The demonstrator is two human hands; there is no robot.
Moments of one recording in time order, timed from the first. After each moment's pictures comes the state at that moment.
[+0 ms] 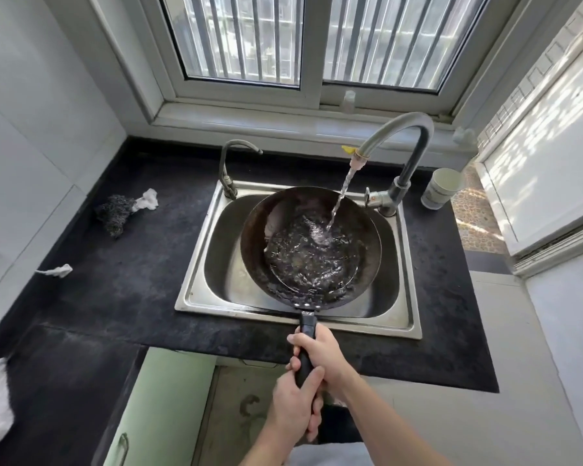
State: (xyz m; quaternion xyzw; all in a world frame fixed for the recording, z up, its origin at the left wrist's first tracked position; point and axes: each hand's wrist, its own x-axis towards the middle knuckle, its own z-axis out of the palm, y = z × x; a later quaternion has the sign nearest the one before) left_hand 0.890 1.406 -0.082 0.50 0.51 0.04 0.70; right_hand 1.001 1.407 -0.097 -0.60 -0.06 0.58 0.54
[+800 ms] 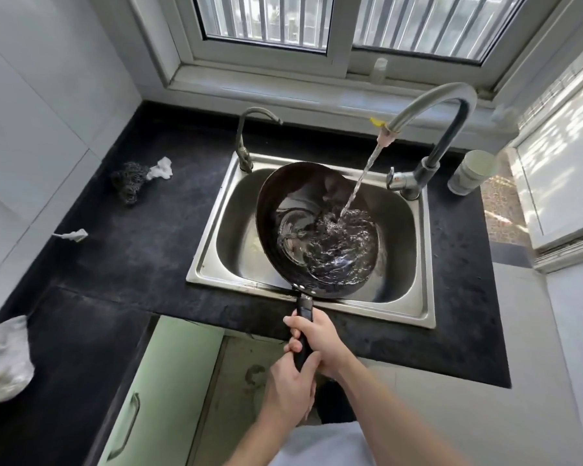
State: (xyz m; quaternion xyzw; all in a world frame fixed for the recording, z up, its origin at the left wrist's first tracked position) left_hand 0.874 1.405 -0.101 0.57 0.55 0.05 0.60; right_hand 0.988 1.418 -0.112 -0.55 -0.04 0.64 0.54
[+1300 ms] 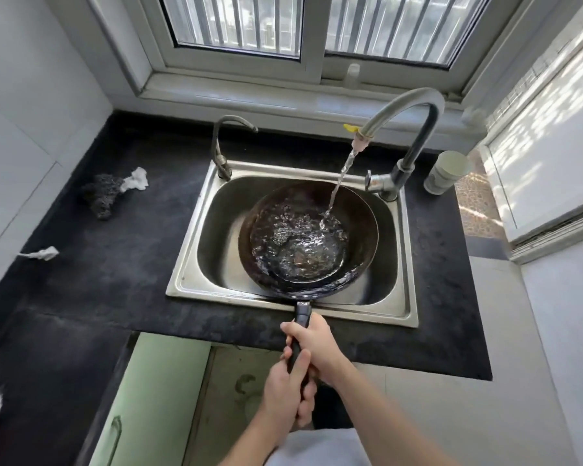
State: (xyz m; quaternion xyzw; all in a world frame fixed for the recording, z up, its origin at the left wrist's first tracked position) left_hand 0.893 1.406 -0.091 0.38 0.53 0.04 0.76; right_hand 1.001 1.411 -0.106 -0.67 -0.06 0.56 0.49
